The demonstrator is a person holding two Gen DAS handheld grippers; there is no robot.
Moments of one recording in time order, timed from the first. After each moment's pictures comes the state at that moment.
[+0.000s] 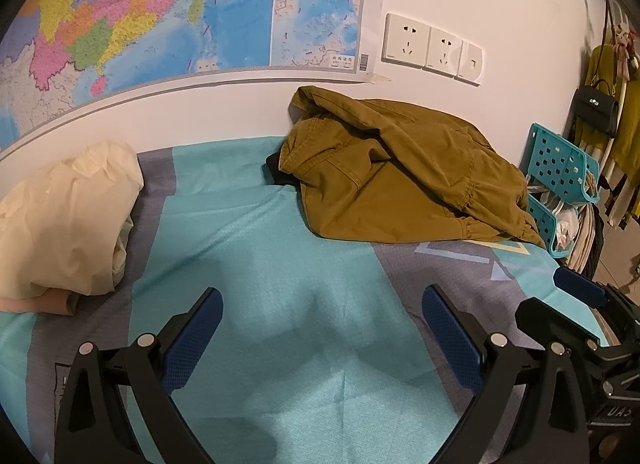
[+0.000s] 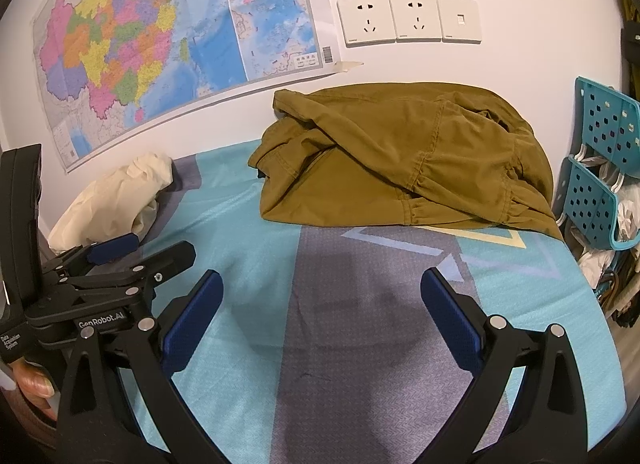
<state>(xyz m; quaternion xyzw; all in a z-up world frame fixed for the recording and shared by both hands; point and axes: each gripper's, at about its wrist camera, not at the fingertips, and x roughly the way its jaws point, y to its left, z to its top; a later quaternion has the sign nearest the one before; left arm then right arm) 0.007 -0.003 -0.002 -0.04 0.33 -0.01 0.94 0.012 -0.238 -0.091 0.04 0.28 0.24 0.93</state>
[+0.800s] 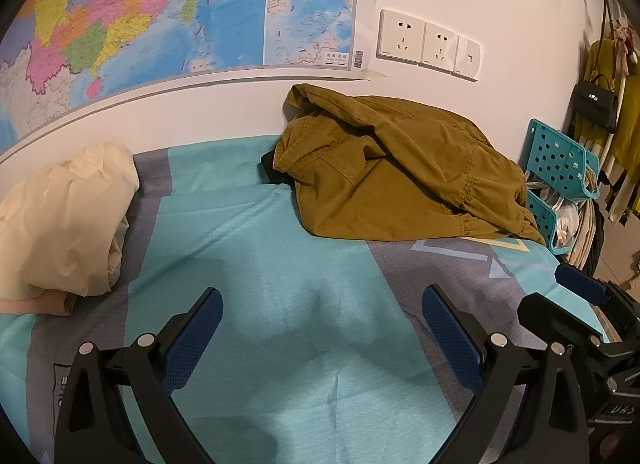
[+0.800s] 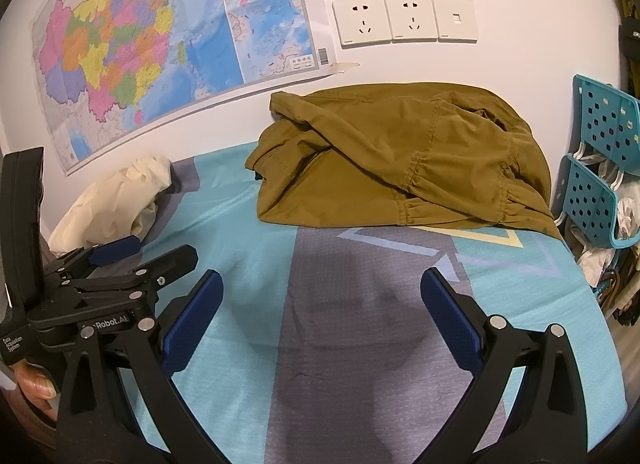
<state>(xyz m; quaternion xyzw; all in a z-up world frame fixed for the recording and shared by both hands) 0.009 -0.010 -0.004 -0.03 0.34 -0.01 0.94 0.015 -0.242 -0.091 0.05 0.28 0.24 0.93</state>
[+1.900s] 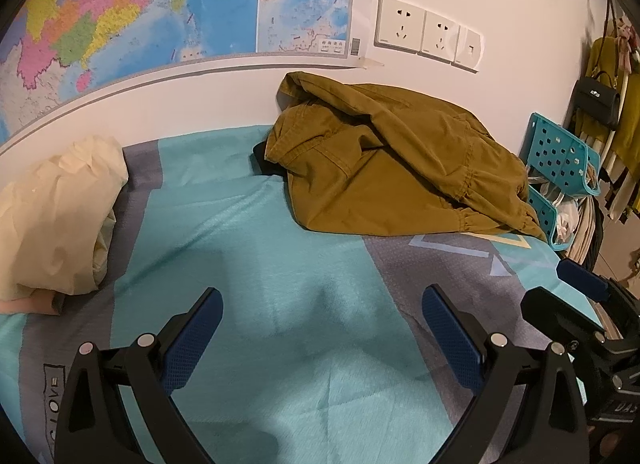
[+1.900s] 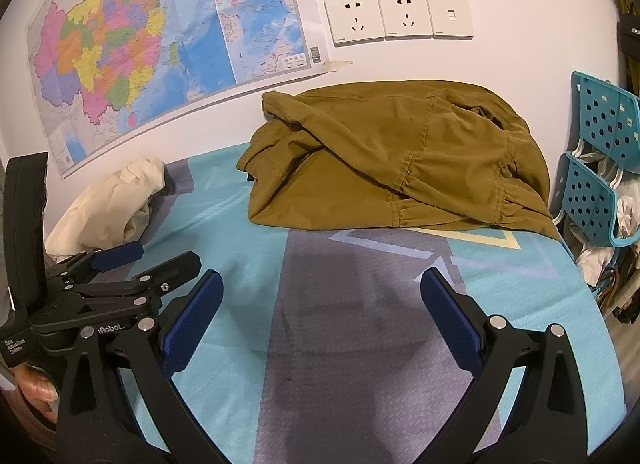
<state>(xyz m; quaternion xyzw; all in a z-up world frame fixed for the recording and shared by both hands) 0.020 -0.016 -0.011 -0.03 0.35 -0.01 0.93 0.026 -0.250 -0.094 0.05 0.29 0.23 0.93</state>
